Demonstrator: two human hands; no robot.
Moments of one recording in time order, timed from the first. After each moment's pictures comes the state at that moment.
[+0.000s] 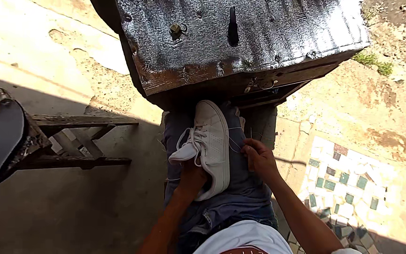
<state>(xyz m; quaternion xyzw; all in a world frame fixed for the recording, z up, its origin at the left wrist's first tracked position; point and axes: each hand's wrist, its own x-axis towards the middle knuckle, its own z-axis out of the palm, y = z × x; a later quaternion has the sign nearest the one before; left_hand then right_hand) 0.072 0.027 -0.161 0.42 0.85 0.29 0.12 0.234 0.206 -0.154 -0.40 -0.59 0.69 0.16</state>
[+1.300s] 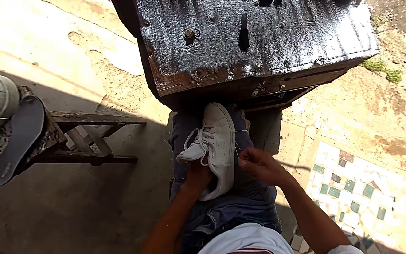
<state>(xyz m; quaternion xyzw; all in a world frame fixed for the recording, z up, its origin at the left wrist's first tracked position) 0.067 0.028 -0.169 0.42 0.85 0.29 0.12 0.219 0.227 -0.103 -0.18 -0.70 0.69 -0.06</state>
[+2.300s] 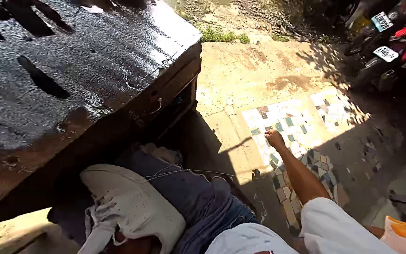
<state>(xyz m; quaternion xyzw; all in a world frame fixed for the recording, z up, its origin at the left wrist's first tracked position) 0.046 0.017 -0.139 0.44 0.84 0.16 0.27 0.564 0.332 -0.189 -0.81 -0.53 0.26 -0.01</state>
